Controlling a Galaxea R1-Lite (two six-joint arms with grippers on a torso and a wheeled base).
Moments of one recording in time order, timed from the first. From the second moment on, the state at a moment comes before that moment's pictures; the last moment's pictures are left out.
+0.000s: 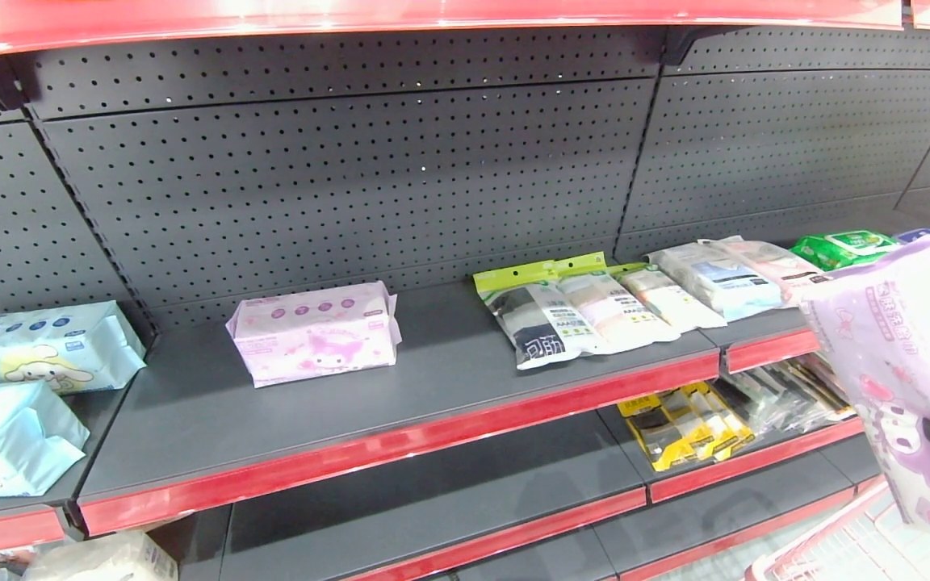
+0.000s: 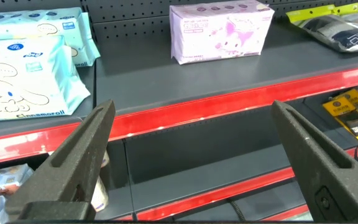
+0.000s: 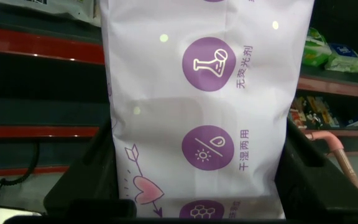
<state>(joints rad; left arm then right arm) 0.00 0.00 0.00 0.00 -0.03 0.00 0.20 0.80 -0.45 -0.08 -0.25 -0.36</state>
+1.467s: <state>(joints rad) 0.00 0.00 0.00 0.00 -0.03 0.00 0.10 0.73 -0.41 -0.07 -0.22 -0.12</state>
